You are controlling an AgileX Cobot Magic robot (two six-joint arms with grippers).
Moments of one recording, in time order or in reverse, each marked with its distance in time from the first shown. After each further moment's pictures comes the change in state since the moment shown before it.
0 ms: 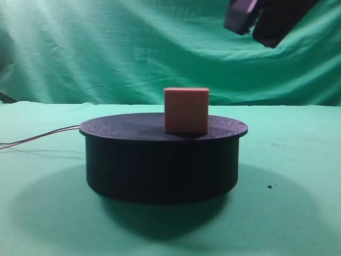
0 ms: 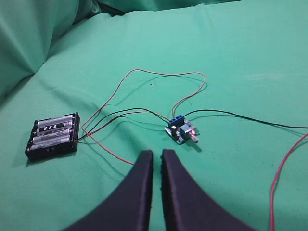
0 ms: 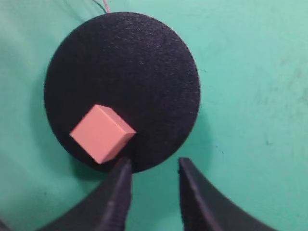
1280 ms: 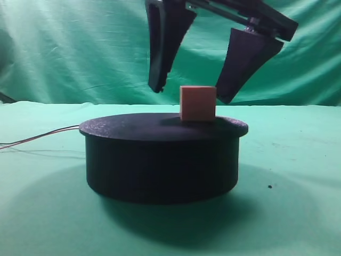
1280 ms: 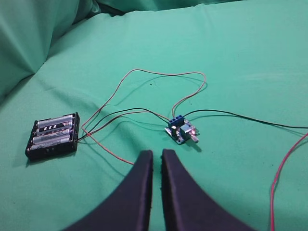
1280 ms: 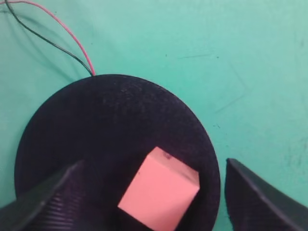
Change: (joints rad) left arm 0.000 0.000 0.000 0.000 0.000 0.000; right arm 0.001 0.175 -0.119 -0.174 -0.059 0.193
